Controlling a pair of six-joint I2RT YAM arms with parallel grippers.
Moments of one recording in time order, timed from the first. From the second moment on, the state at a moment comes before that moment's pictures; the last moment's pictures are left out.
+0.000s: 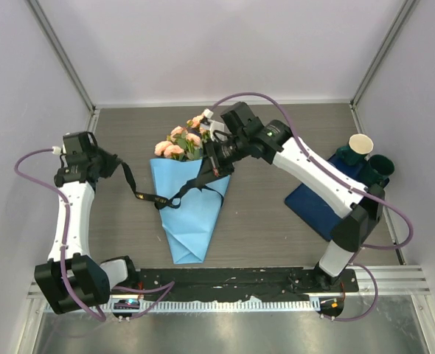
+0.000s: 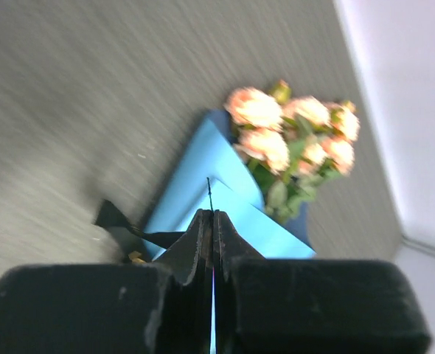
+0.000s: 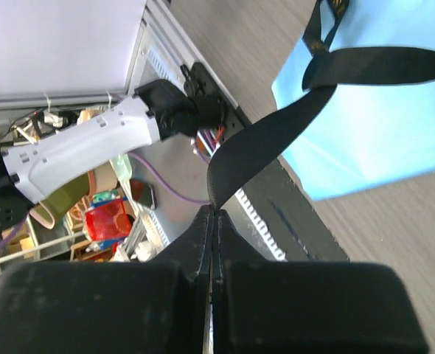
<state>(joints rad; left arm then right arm) 0.22 1.16 1.05 -0.62 0.01 -0.86 0.78 1.65 1.71 -0.87 -0.67 0.56</state>
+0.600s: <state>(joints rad) 0.23 0.96 1.22 -0.82 -0.19 -0.88 0.68 1.52 1.56 -1.01 -0.16 0.53</state>
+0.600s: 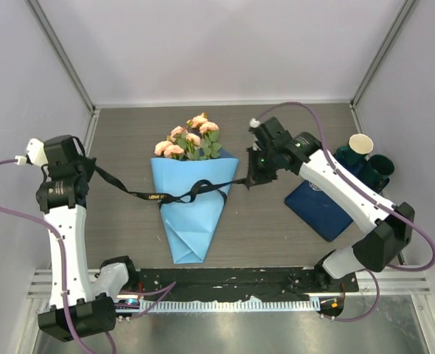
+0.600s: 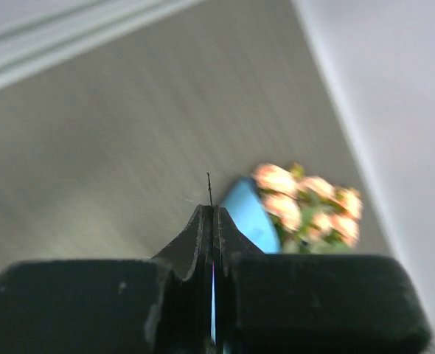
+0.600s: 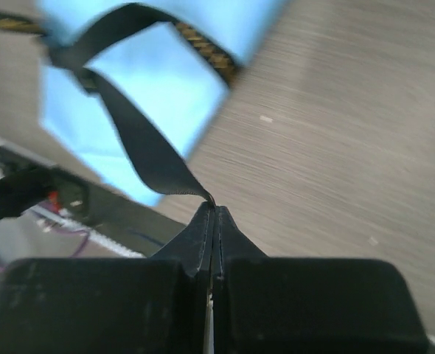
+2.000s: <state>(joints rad) 0.39 1.29 1.27 -1.06 -0.95 -0.94 0.74 1.38 1.65 -1.14 0.43 0.33</state>
